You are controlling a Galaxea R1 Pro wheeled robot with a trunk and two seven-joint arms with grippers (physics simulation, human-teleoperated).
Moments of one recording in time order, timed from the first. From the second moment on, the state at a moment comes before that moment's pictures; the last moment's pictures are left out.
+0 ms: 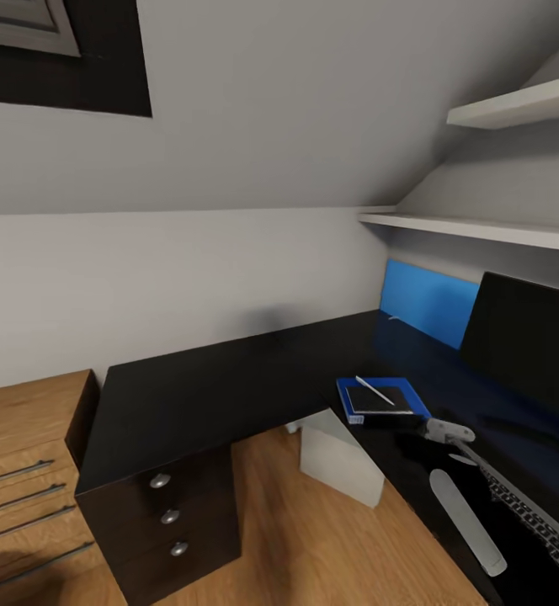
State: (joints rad) left arm 0.06 0.03 -0.20 -0.30 0.34 -0.48 0.35; right arm -0.37 -0.26 0.23 -1.38 -0.67 0.57 -0.60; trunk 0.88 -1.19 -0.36
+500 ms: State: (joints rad) left arm 0.06 0.03 -0.20 -0.30 0.34 -0.48 0.35; right arm -0.38 -0.25 0.24 -1.26 -0.66 0.57 -0.60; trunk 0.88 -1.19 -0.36
